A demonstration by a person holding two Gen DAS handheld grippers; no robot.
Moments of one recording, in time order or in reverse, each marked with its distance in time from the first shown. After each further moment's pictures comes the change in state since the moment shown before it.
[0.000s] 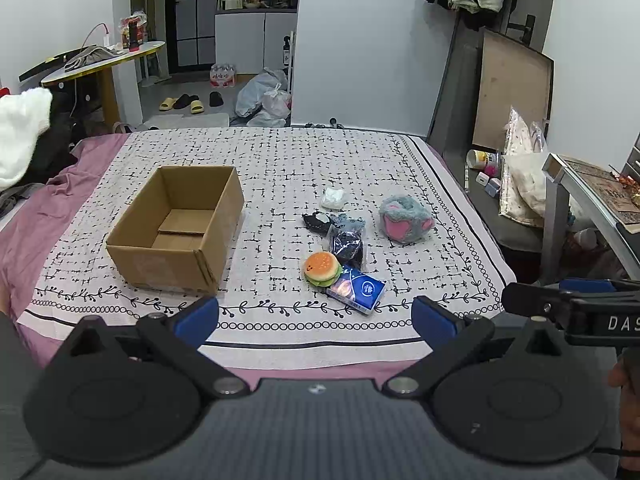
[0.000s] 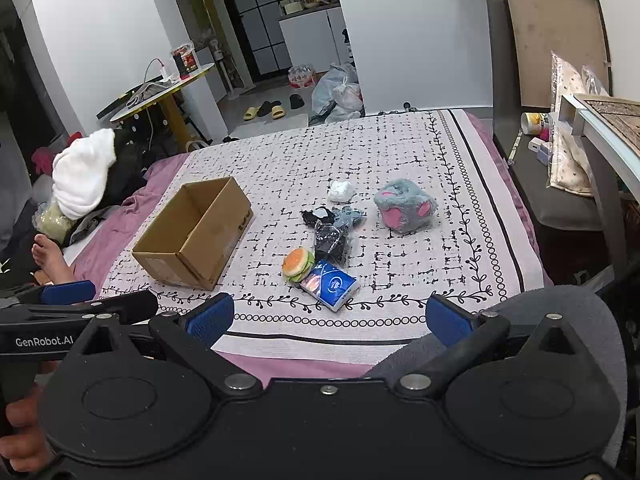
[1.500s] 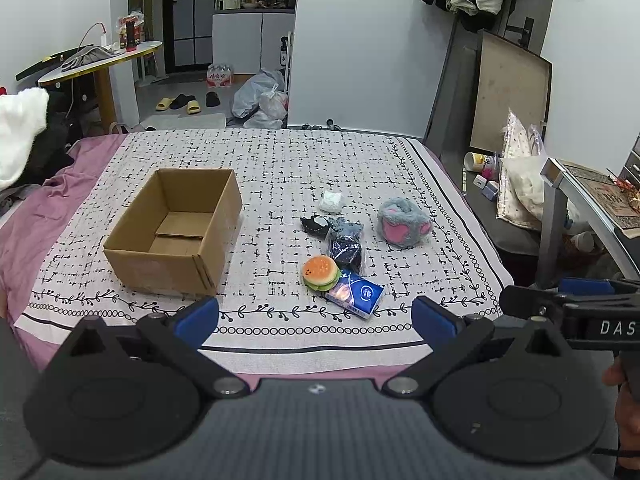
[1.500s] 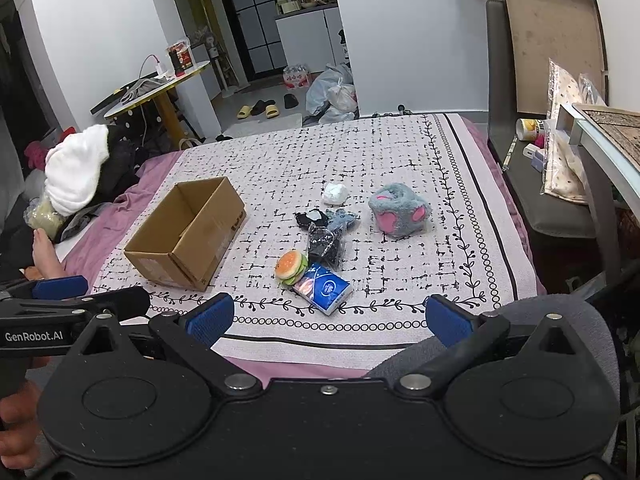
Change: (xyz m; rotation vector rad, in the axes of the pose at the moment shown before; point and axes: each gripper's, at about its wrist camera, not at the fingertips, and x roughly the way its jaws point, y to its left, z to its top) left arm 0.002 0.006 0.005 -0.004 -0.002 -0.016; right arm 0.001 0.007 0.003 -0.024 -0.001 -0.033
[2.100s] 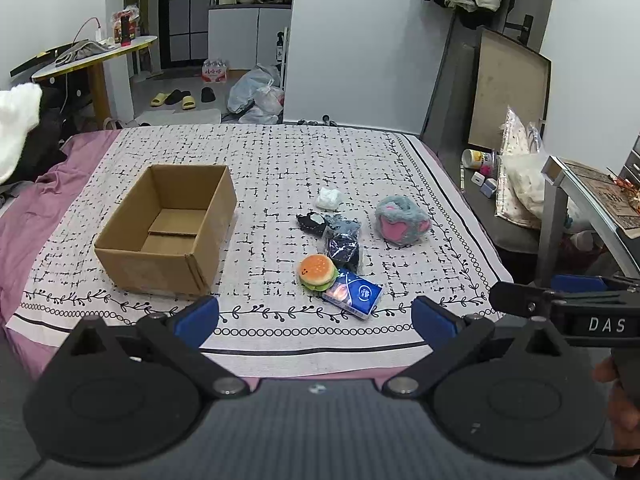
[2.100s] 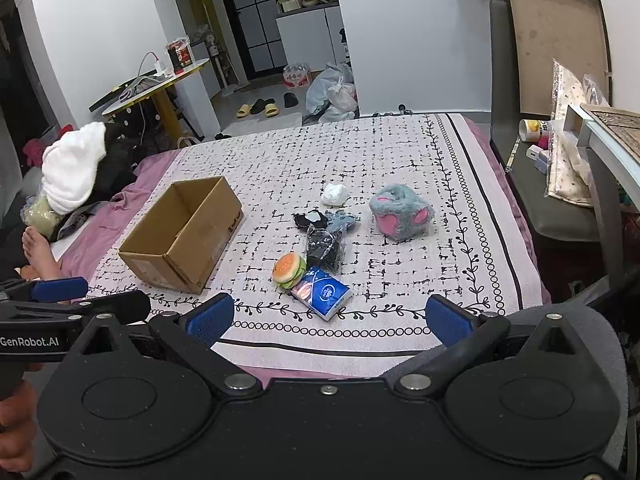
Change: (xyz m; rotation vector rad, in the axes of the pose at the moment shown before) left arm 0.014 0.003 0.002 -0.004 0.015 -0.016; right arm 0.015 0.002 0.002 -0.004 0.003 -0.003
